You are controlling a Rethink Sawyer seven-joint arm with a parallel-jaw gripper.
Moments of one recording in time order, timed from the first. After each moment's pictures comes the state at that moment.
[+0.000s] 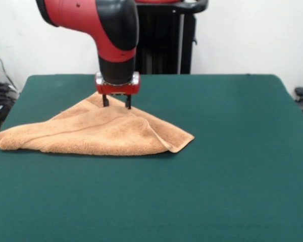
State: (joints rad) arm -0.39 -0.42 -0.09 1.76 -0.18 0.43 1.41
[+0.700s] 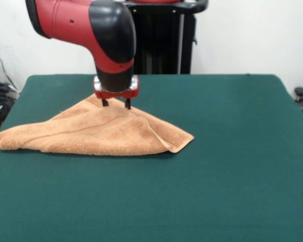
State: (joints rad) arm -0.37 -0.37 -0.09 1.64 -0.18 0.64 1.41
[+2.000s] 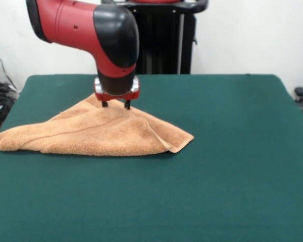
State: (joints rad) arm -0.34 -0.35 -0.10 1.59 -0.20 0.69 1.41
